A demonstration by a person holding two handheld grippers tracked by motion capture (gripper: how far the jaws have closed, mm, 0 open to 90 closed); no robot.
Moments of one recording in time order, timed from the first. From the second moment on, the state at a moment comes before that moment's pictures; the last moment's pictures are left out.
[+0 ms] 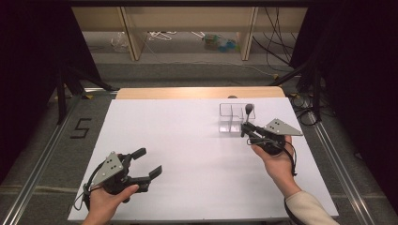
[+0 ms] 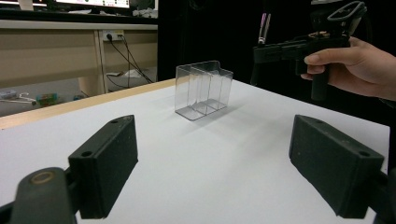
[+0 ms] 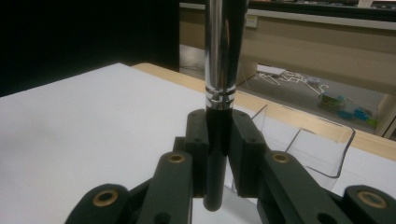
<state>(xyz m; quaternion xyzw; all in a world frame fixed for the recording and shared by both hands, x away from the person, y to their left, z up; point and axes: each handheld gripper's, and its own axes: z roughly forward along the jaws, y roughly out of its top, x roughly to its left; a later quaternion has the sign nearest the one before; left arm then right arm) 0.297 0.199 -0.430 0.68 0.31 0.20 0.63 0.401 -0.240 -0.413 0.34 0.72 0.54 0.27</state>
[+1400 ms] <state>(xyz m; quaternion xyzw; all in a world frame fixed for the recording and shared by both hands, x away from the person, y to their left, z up) 0.298 0.200 -0.430 0.68 0.31 0.20 0.63 0.412 -0.239 -0.412 0.34 0.72 0.55 0.27</state>
